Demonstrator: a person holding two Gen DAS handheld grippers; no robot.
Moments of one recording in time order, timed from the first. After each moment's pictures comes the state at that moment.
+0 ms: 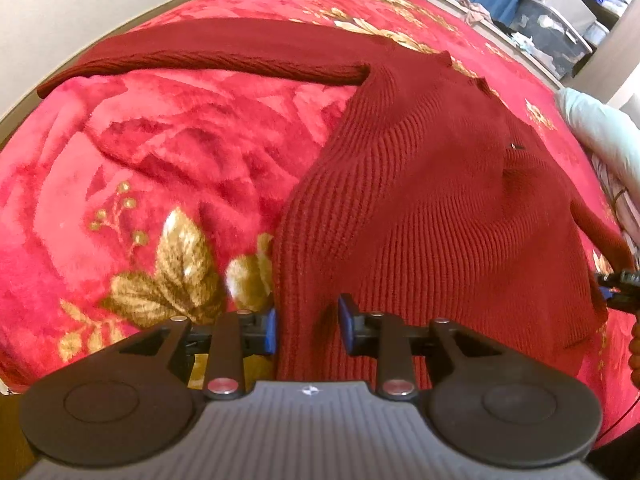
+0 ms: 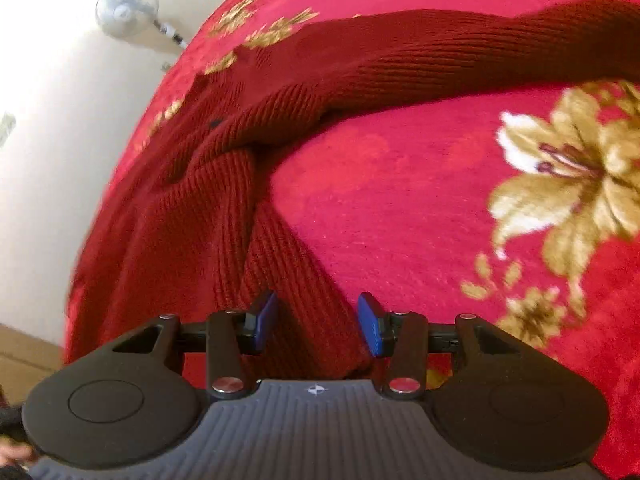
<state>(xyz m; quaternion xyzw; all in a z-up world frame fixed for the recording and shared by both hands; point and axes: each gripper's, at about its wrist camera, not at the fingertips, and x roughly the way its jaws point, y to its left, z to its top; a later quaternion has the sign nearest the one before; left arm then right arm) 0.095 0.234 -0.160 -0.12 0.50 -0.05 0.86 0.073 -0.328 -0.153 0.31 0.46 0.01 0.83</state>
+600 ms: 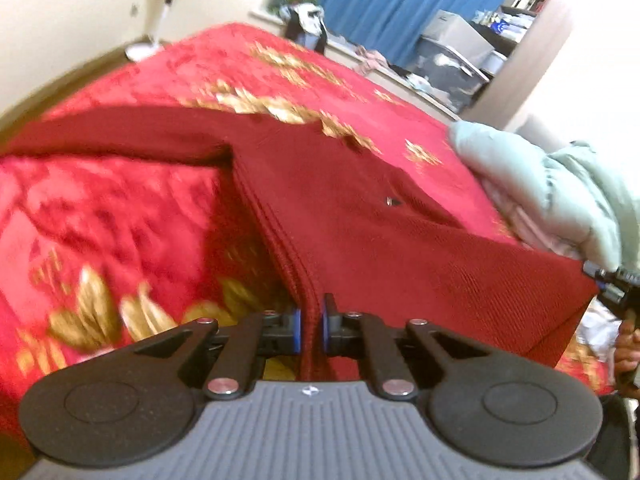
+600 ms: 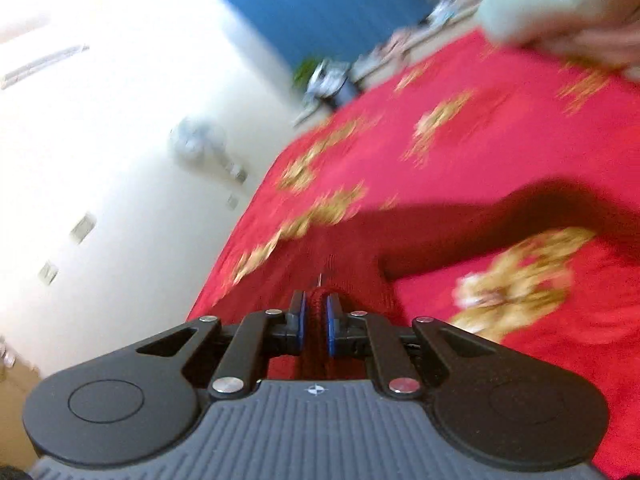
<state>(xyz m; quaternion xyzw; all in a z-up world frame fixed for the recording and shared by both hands) 0.027 0.201 -0.071 -0.15 0.40 -0.19 0.88 -0.121 -0.405 -0.001 0.37 0.23 -0.03 0.90</state>
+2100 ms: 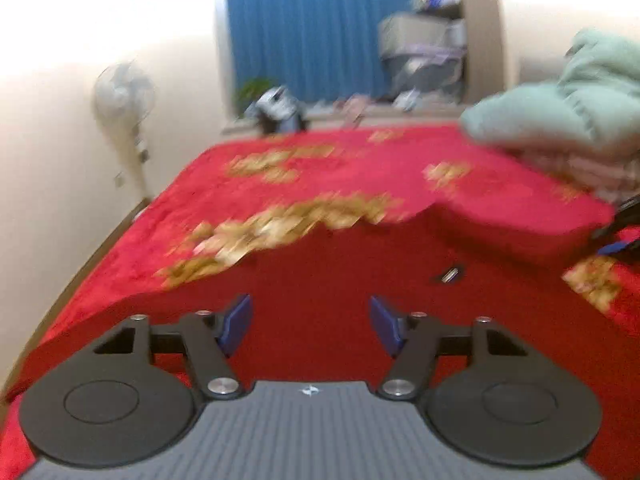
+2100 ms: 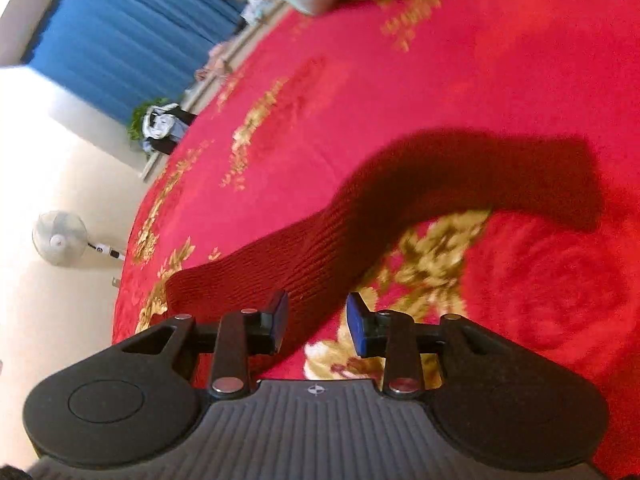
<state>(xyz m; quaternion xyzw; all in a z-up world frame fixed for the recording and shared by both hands) 0.118 0.029 -0.040 0.10 0.22 -0.15 0.96 0.028 -0.509 -0.129 0.51 0.27 -0.20 0.79</state>
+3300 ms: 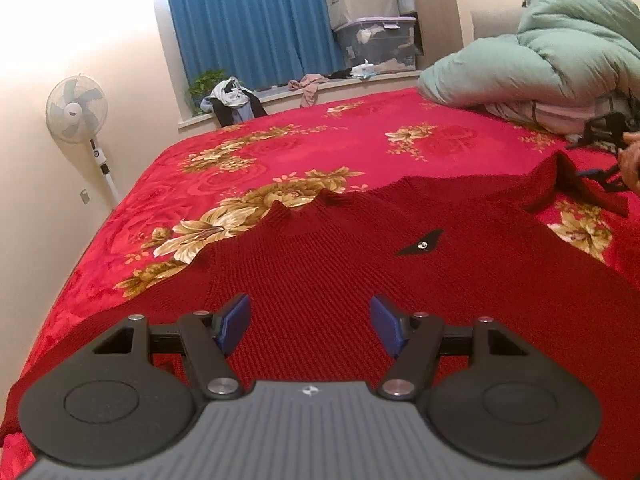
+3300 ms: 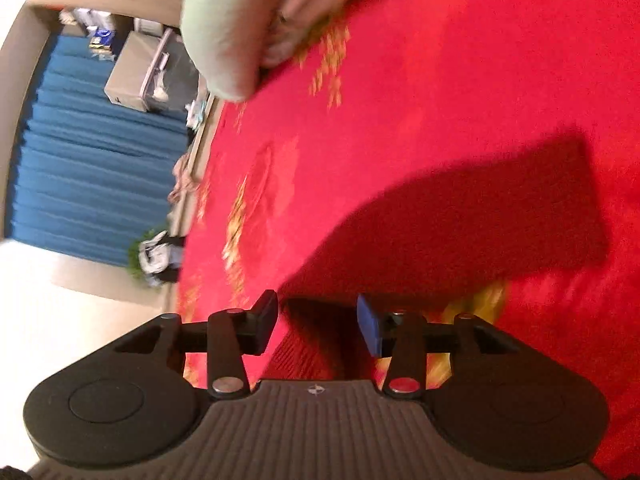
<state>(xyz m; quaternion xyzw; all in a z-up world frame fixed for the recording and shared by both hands) 0.141 0.006 -0.085 0.17 0.25 -0.19 0.93 0.036 -0.543 -0.159 0.66 0.11 -0.24 0.70</state>
